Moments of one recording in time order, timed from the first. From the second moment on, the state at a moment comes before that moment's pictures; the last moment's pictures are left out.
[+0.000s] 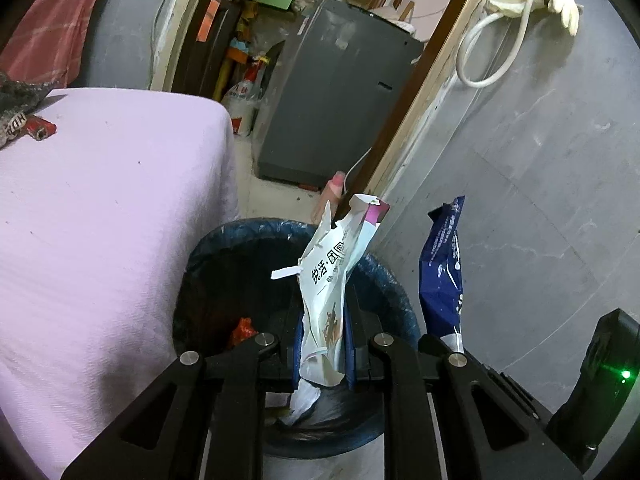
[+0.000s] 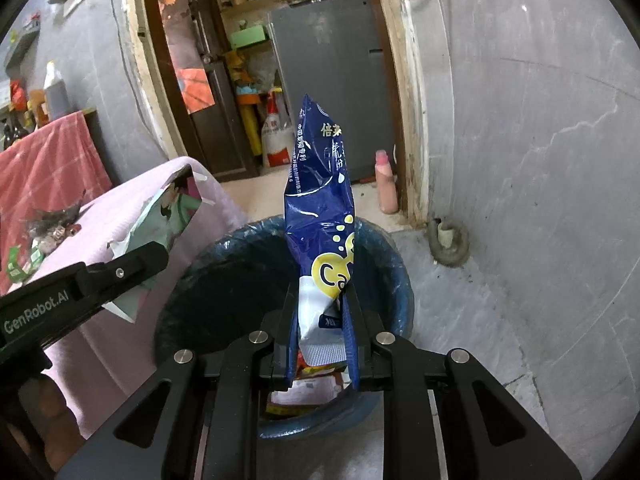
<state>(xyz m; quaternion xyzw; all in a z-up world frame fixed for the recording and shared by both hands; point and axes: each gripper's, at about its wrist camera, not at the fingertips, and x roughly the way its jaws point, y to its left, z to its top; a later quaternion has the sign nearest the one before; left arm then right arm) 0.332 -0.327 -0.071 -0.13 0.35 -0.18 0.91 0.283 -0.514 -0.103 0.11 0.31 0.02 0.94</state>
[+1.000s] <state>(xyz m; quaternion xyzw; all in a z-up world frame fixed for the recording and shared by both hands) 0.323 -0.317 -0.052 -0.13 0.33 -0.17 0.92 0.274 -0.519 -0.073 0.10 0.29 0.02 0.95</state>
